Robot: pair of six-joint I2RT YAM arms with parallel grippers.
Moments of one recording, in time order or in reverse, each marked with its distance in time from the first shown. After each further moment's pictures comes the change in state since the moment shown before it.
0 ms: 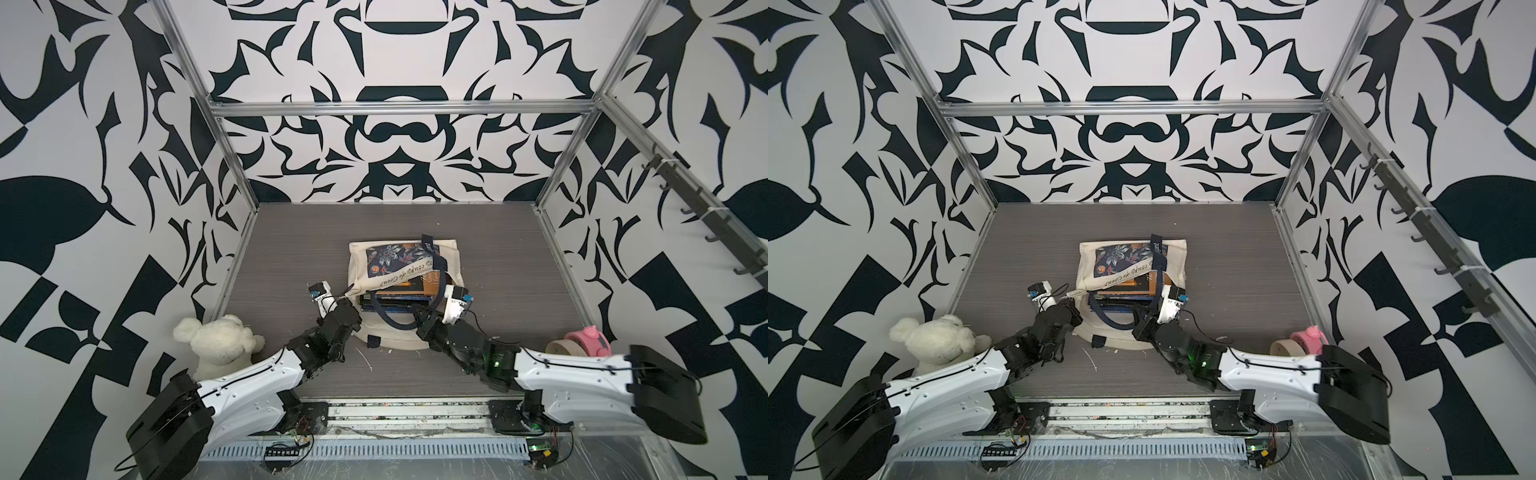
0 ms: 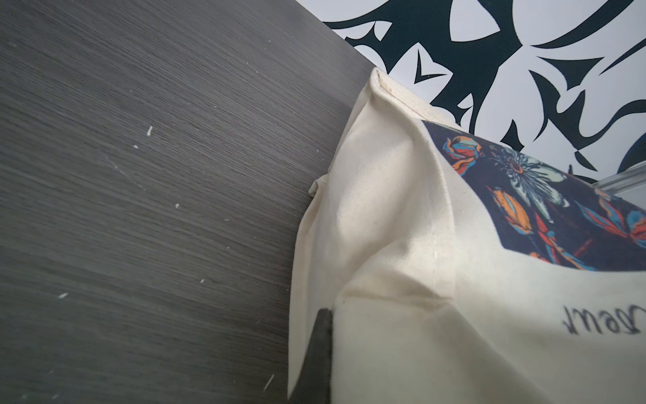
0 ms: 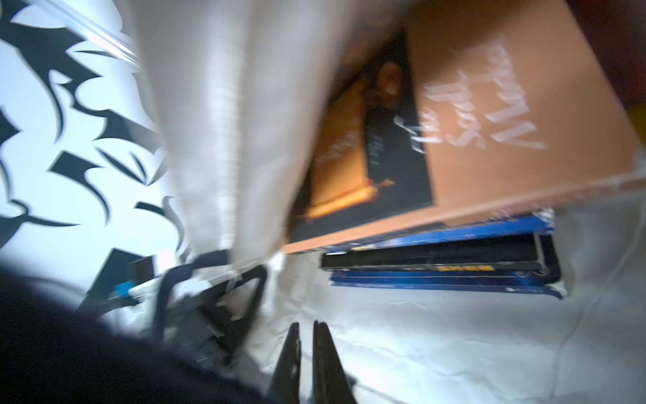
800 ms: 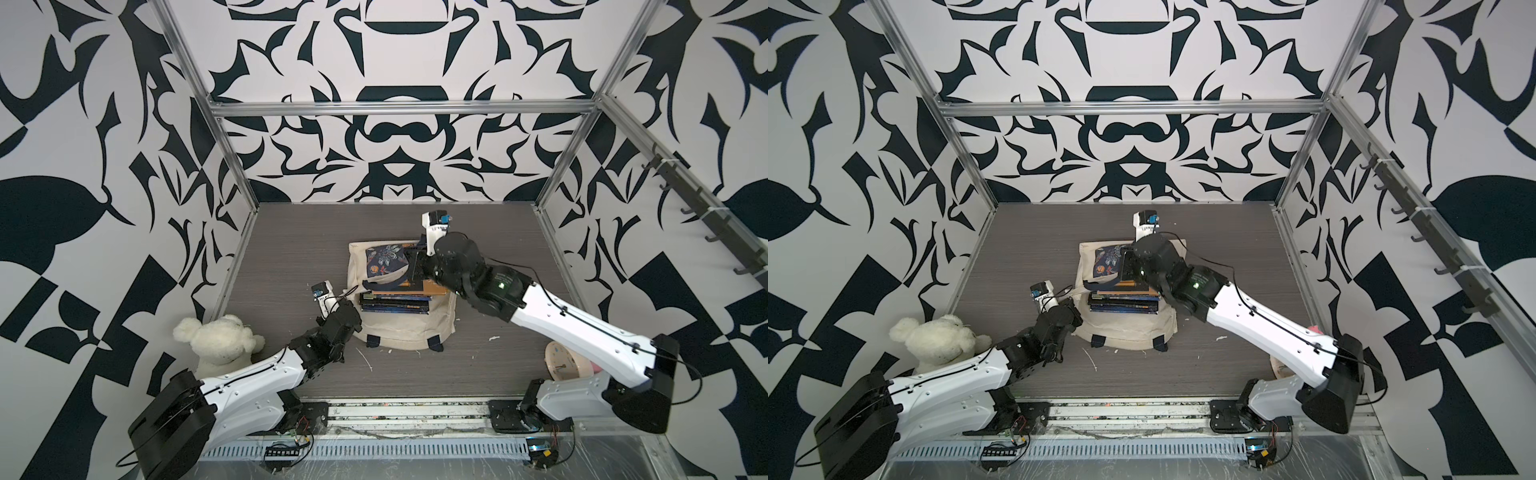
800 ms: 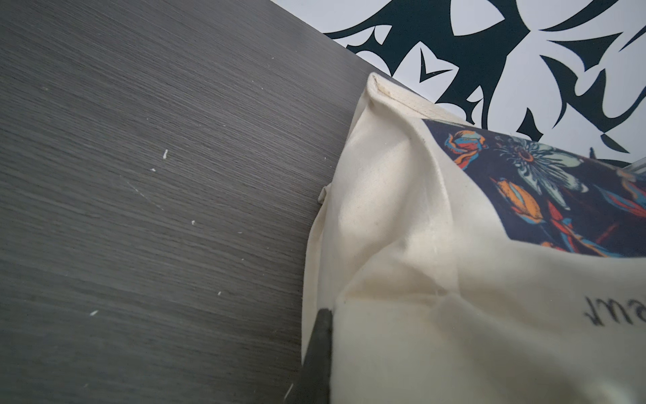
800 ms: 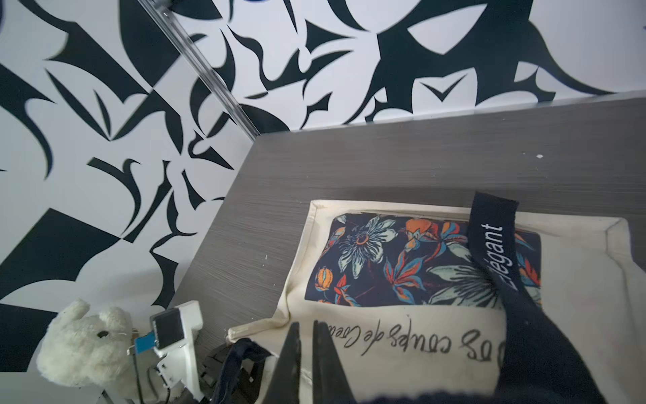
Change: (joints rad) left arm -0.013 0.017 0.001 0.007 -0.047 0.077; right arm -0.292 0.310 0.872 -0.747 -0.293 -0.425
